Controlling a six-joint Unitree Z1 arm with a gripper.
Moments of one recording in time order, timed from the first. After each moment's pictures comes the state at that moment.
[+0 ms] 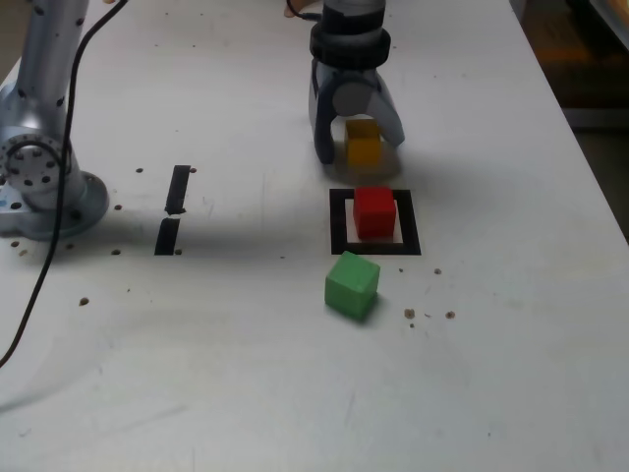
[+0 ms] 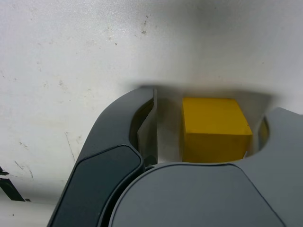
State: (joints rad) arm 0.27 2.00 -1.34 0.95 -0.05 0.24
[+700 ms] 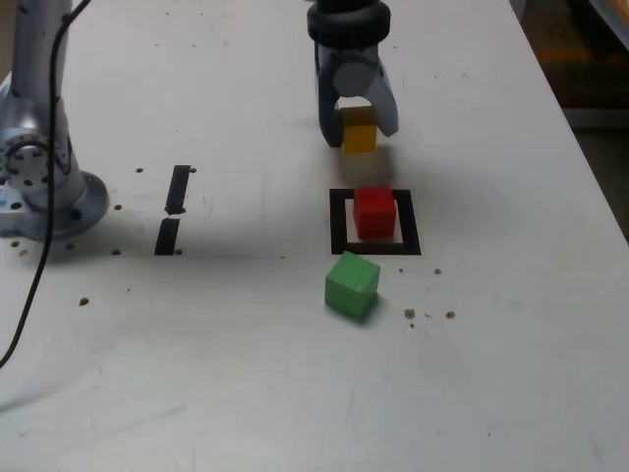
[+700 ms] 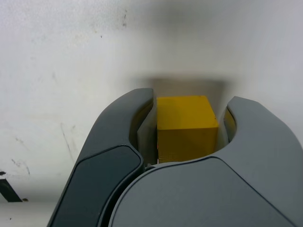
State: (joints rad) arm 0.26 1.90 -1.32 0.92 -0.06 0.27
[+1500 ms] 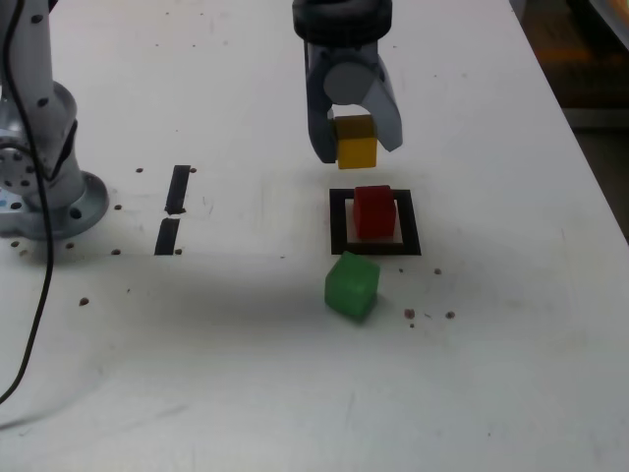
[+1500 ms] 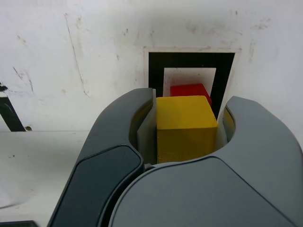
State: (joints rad) arm -0.04 1.78 -1.37 1.06 -0.03 -0.02
